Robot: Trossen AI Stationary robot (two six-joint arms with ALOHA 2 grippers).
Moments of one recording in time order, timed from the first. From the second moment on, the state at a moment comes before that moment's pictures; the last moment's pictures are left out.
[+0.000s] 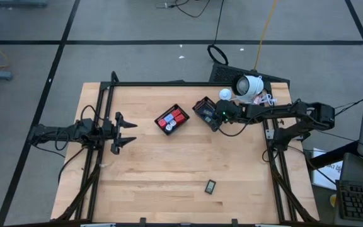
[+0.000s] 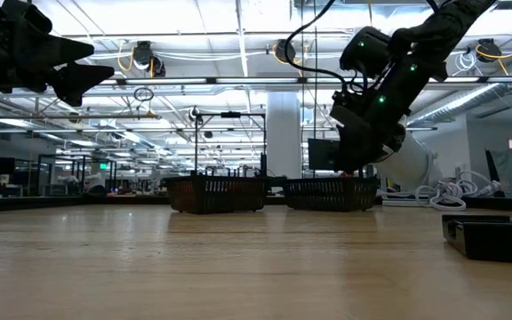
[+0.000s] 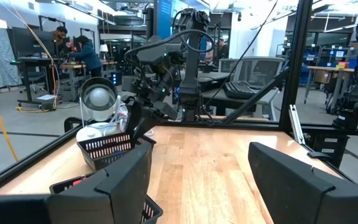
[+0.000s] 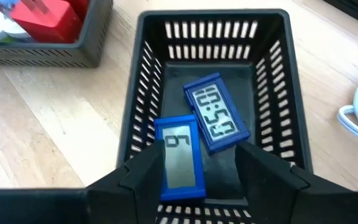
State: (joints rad) left arm -0.05 0.01 0.02 0.11 -0.05 -0.03; right arm -0.31 1.39 0.68 -0.15 0.20 0.41
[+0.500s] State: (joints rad) left arm -0.05 0.01 0.02 0.11 -0.05 -0.03; right arm -0.14 1.39 0.68 0.15 0.05 0.41
